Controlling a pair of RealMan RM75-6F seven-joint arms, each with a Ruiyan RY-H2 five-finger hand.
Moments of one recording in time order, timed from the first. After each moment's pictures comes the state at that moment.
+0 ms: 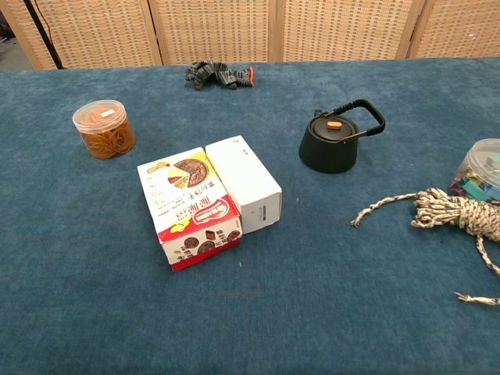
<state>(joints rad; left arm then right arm) -0.08 -0.96 0.01 -1.77 1.56 1.46 -0.01 0.27 -0.99 0.12 -1.88 -1.50 1.20 -0.08</state>
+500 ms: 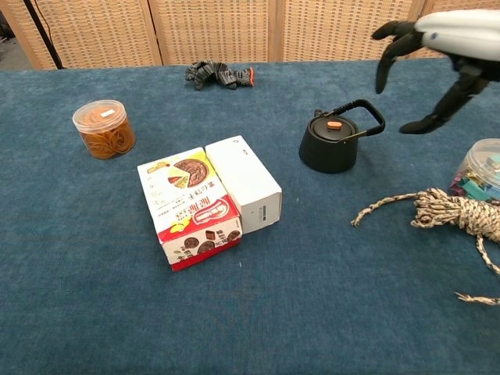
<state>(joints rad) -0.10 -0.94 0.01 -1.77 1.55 1.43 -0.06 0.61 -1.31 0.27 -1.88 -1.04 1.07 -0.62</state>
